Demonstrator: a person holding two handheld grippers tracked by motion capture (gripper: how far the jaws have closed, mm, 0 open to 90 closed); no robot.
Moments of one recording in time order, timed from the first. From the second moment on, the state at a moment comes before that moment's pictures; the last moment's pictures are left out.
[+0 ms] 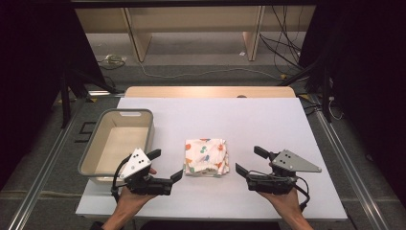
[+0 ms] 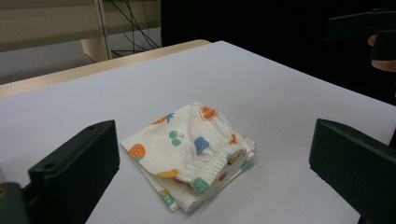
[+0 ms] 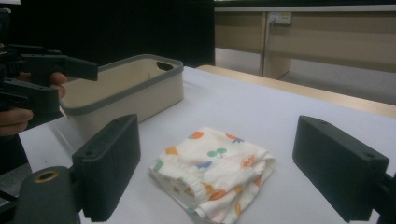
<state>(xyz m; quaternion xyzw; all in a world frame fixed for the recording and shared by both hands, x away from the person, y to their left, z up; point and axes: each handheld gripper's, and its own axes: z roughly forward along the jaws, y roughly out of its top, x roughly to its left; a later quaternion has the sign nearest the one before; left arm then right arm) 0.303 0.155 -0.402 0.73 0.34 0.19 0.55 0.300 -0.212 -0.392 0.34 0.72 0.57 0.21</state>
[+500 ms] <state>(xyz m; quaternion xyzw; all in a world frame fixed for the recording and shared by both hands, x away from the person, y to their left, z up) 0.311 0.154 -0.405 0.74 0.36 0.19 0.54 0.304 -0.213 -0.391 0.34 0.72 0.56 0.22</state>
